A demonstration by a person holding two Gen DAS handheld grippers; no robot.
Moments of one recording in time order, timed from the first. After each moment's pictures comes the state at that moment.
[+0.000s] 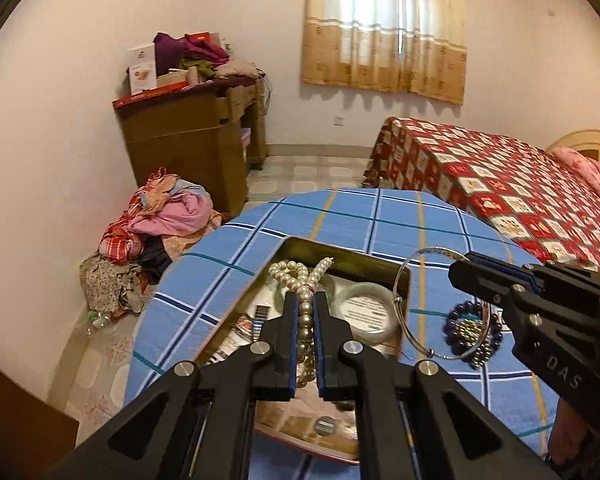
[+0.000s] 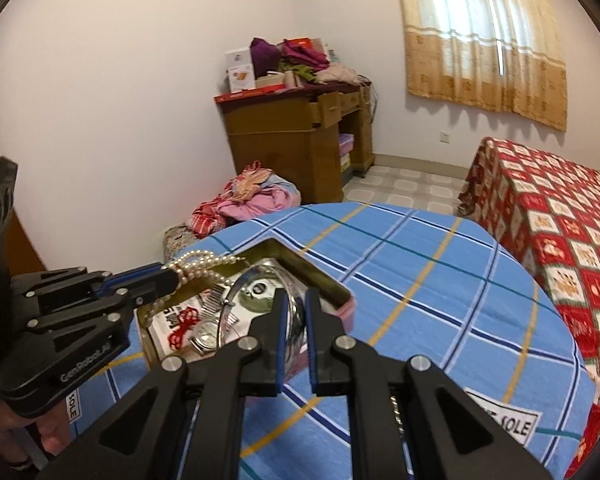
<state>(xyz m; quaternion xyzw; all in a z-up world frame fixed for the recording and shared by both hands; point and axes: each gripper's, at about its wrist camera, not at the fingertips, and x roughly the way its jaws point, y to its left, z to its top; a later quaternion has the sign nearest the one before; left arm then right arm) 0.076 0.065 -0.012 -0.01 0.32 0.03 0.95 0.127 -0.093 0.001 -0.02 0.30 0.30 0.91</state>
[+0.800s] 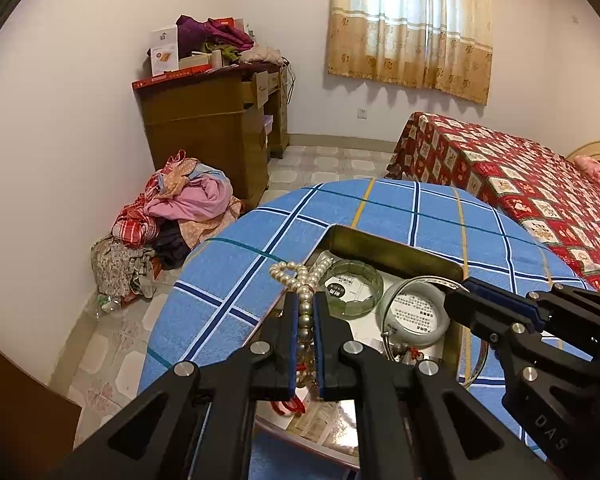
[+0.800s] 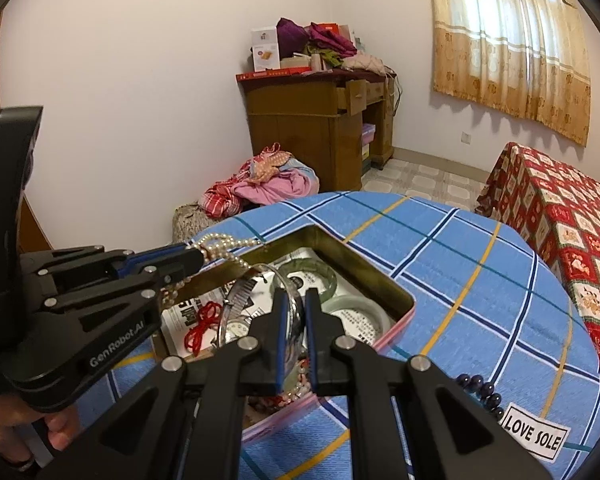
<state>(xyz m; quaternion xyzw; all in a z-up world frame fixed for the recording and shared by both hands) 0.094 0.095 -0.035 -0.02 0.34 0.06 0.94 0.127 -0.052 -0.020 -0.06 0.31 0.32 0.89</state>
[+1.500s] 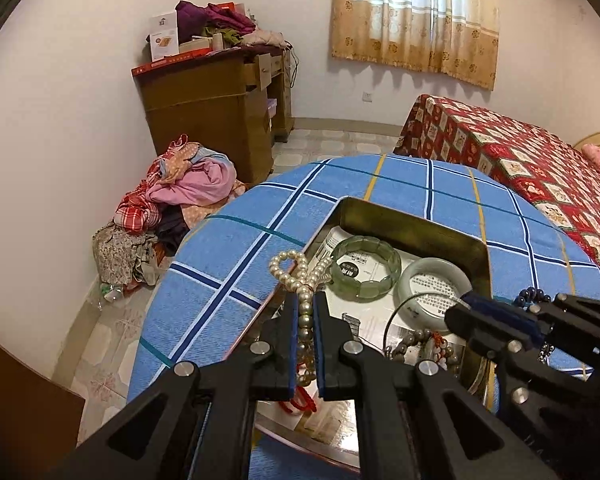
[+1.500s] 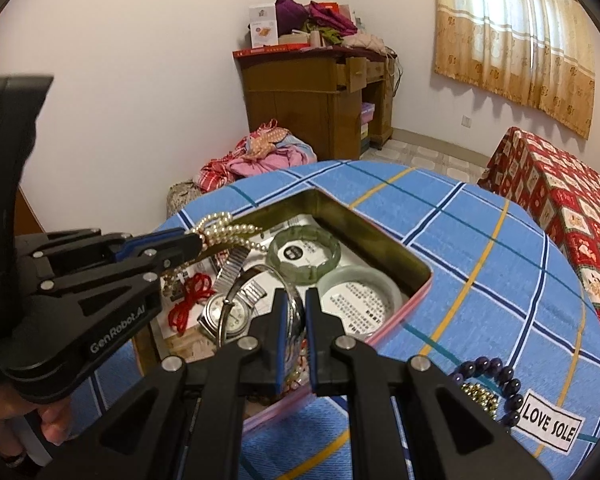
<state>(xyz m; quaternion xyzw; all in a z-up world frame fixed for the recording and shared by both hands) 0.107 0.100 -0.058 -0.02 0.37 0.07 0.93 0.129 -0.038 -0.046 -0.08 0.34 0.31 0.88</state>
